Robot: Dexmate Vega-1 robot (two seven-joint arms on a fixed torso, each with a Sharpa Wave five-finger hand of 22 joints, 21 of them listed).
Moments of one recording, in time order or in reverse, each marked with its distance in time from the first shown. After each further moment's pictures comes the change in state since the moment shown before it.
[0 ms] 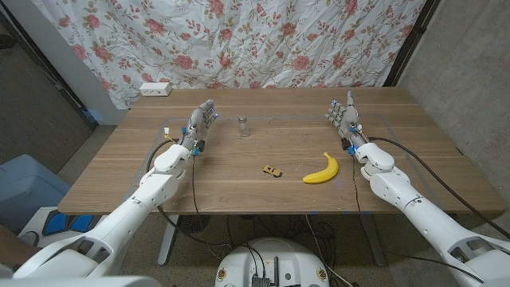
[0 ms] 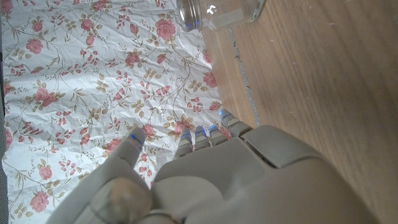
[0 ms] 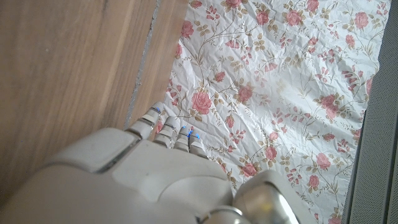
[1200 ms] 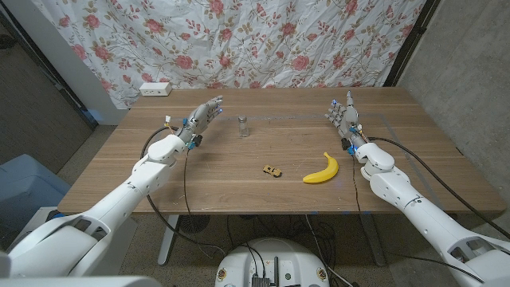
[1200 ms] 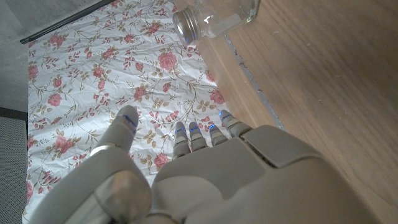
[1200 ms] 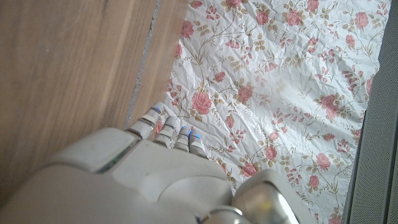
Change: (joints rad) left arm -0.136 0.041 0.065 0.149 0.087 -0.054 -0.188; left_hand 0.162 -0.055 0.042 -0.202 -0.039 0.082 -0.074 0.038 0.005 0.082 -0.071 0.007 0.004 0.006 0.001 0.004 0.004 -0.006 0.000 -0.007 0.004; right arm 0.000 0.000 0.000 0.000 0.000 0.000 0.000; right_hand 0.002 0.002 0.000 0.000 0.000 0.000 0.000 0.004 0.000 0.000 0.000 0.000 0.000 0.000 0.000 0.000 0.000 0.000 0.000 0.000 0.000
